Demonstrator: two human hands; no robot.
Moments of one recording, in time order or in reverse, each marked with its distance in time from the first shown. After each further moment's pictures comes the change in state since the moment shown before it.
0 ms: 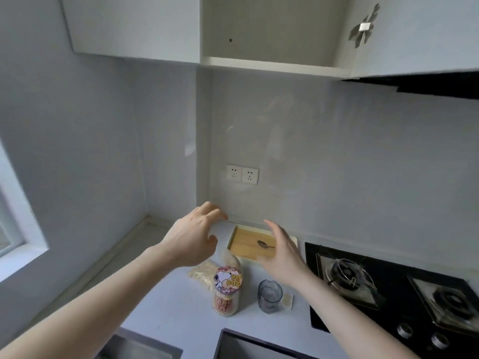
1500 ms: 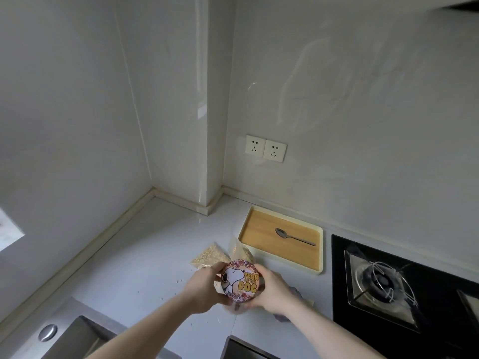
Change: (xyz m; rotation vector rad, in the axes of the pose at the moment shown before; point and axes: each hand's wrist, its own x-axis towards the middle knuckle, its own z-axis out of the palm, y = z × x) left_hand 0.008 -0.111 0.248 -0.474 -0.453 -0.480; right_hand 0.094 0.135 0.144 0.050 -0.508 0.253
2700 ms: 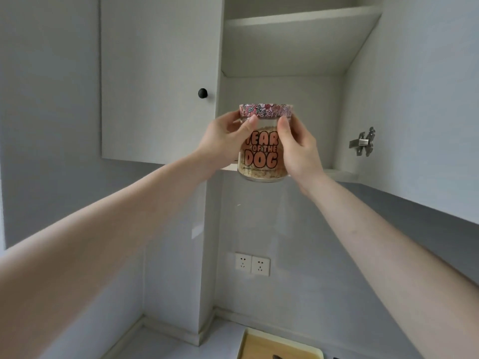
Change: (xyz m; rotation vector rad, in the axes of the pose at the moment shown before) left_hand -0.153 0.404 -0.391 -0.374 0.727 0.860; right_hand -0.178 -0.417 -0.305 0.404 0.883 -1.026
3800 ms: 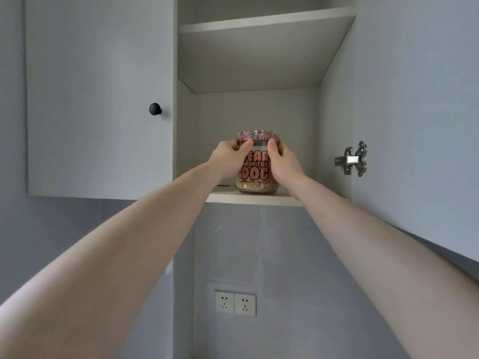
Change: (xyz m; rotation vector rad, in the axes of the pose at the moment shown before) left_hand 0.148 -0.085 0.092 0.172 -0.097 -0.176; right_hand 0.128 0.120 -0.036 -0.379 0.043 0.239
